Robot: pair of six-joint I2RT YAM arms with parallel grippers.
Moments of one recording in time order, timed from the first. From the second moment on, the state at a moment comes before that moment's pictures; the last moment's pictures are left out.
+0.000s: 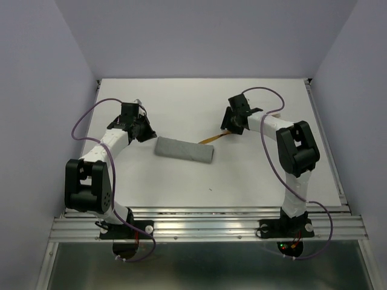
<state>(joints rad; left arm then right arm) -0.14 1.50 1.00 -0.37 0.17 -0.55 0.39 1.98 1.37 -0.34 0.12 0.65</state>
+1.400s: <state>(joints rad) -0.14 1.55 1.01 -0.38 0.17 -0.52 0.60 2.48 2.13 -0.57 0.47 0.51</state>
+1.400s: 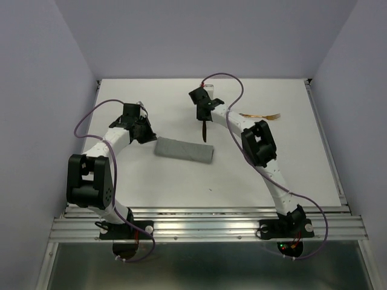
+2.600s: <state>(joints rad) -0.14 1.56 1.01 -0.39 0.19 -0.51 0.49 1.79 1.08 -0.32 0.14 0.16</state>
